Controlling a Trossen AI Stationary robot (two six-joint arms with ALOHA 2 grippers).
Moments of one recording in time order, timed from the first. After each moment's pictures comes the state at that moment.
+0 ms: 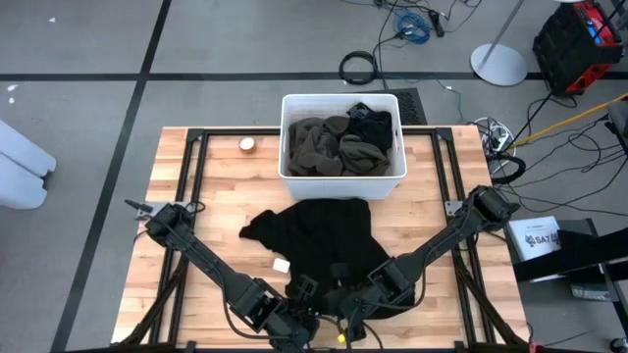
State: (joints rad) left arm -0.66 2.02 1.86 -0.84 -0.32 0.01; right arm 0.60 1.88 1.45 -0.37 0.19 0.31
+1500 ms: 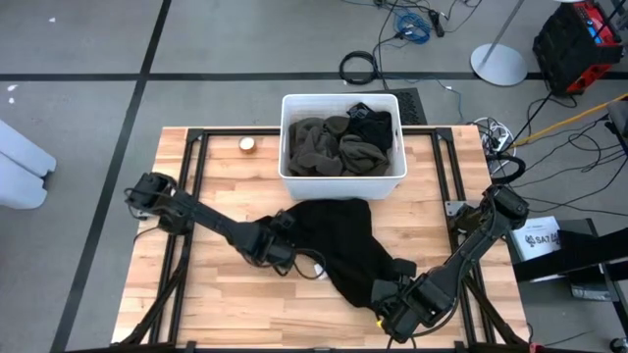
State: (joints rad) left arm -0.35 1.75 1.08 -0.78 -0.49 0.40; right arm 0.79 1.78 1.48 -1.13 0.18 1.03
